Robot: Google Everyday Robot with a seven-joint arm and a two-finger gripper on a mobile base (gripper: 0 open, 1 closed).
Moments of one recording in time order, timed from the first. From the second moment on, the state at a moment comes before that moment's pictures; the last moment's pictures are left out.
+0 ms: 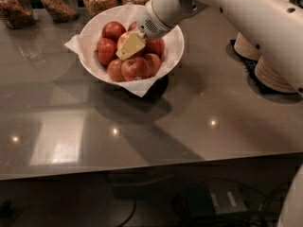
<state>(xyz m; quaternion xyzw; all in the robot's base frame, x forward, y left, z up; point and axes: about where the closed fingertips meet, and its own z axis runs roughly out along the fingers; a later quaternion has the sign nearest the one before) 0.664 0.041 0.928 -0.51 0.77 0.17 0.34</state>
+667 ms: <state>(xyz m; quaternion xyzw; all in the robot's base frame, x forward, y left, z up) 0.671 0.046 0.920 -0.51 0.77 0.18 0.33</state>
